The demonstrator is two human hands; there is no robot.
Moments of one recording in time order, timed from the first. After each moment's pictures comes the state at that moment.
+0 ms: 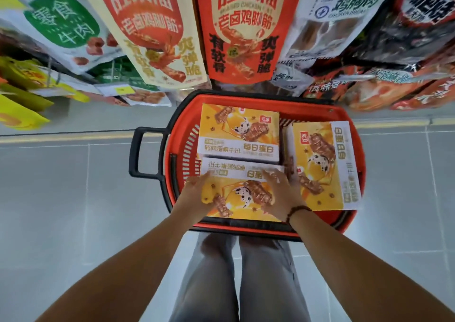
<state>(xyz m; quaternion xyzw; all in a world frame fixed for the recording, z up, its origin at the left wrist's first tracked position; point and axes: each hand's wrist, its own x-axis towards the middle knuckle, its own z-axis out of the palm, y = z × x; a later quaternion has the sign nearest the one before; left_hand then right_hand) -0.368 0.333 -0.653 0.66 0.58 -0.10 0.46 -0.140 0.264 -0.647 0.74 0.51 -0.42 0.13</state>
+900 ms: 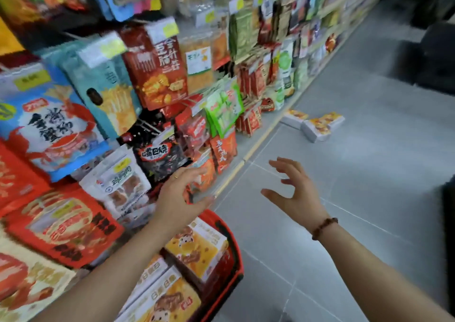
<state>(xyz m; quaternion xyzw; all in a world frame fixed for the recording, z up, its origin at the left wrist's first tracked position) -0.115 0.249 -0.327 0.90 0.04 0.16 0.41 -0.021 0.006 -0.339 0.85 0.25 0.02 -0.47</state>
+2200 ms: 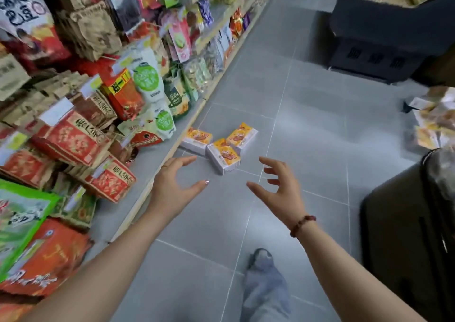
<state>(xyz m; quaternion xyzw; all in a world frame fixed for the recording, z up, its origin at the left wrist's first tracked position) 0.666 -0.162 -0.382 0.89 -0.01 0.11 0.45 0.667 -0.398 -0.391 0.86 0.03 0.04 -0.52</state>
